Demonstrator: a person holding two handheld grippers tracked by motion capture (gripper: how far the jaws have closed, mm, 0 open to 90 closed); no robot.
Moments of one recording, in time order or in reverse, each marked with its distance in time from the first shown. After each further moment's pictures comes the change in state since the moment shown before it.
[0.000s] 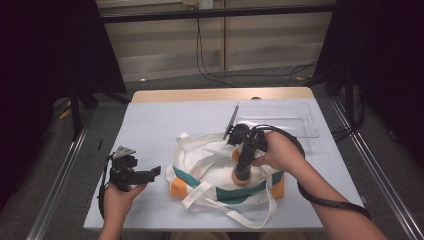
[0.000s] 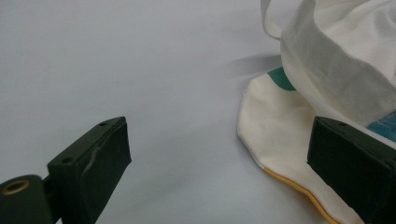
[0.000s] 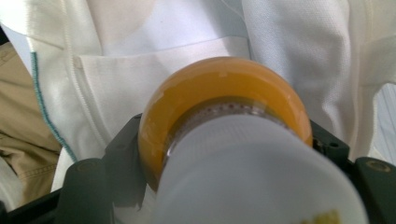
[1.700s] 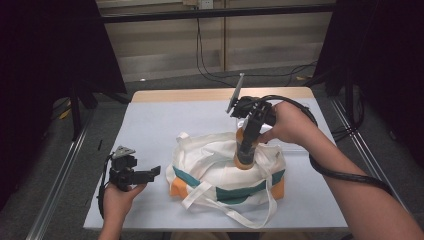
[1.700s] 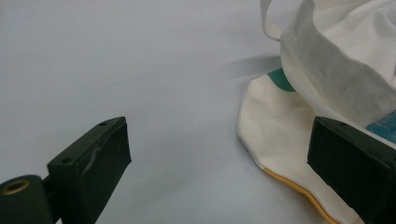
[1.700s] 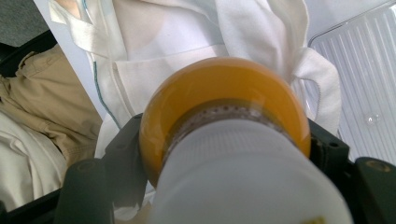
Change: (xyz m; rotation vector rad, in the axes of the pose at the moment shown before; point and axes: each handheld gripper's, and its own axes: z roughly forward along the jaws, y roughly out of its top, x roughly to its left) left arm 0.000 0.001 -0.001 0.000 0.000 0.005; right arm -0.018 0.012 -0.075 0.011 0.043 0.025
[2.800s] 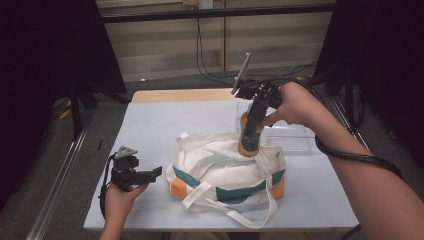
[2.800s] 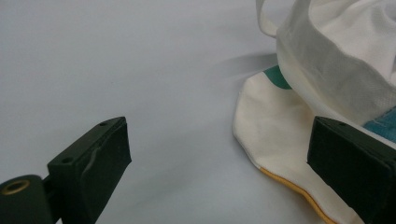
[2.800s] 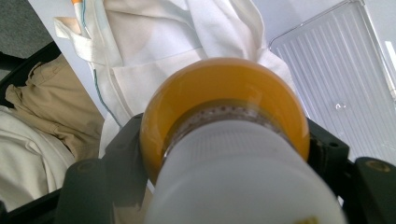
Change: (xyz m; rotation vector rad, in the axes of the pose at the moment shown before) left arm -0.002 -0.001 0.003 0.010 -0.005 0.011; right arm -0.019 0.005 -0.035 0.000 -0.004 0.057
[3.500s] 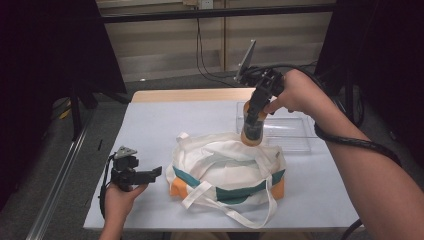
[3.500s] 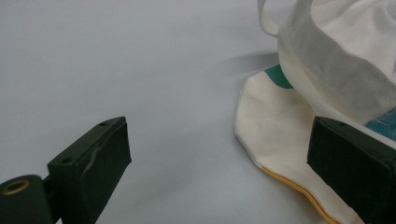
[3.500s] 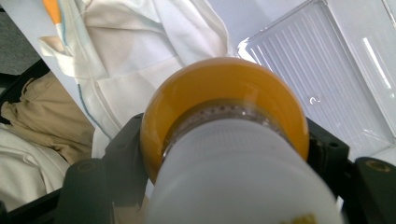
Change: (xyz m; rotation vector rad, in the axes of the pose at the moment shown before) left arm 0.001 0.000 0.000 0.005 -0.003 -0.005; right arm -0.022 0.007 -0.014 0.001 -0.025 0.072
